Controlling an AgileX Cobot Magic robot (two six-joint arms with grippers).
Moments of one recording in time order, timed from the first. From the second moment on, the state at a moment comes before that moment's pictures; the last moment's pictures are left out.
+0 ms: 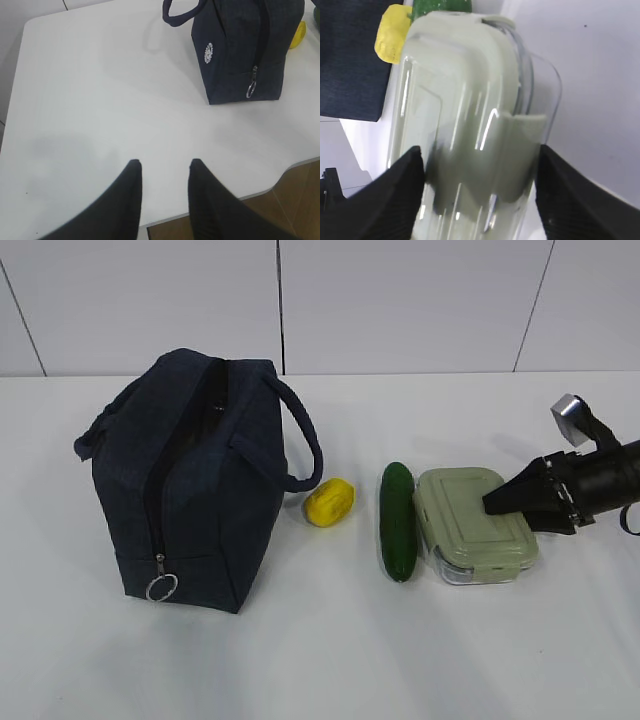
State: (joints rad) left arm -0.05 0.01 -0.52 -0.09 1.11 0.16; right arm -0.26 2.25 -1.33 1.10 1.20 -1.17
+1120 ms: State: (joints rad) left arm -0.05 0.30 -0.55 -0.25 1.08 0.25; right arm -0.26 2.25 -1.34 1.10 1.22 -1.16
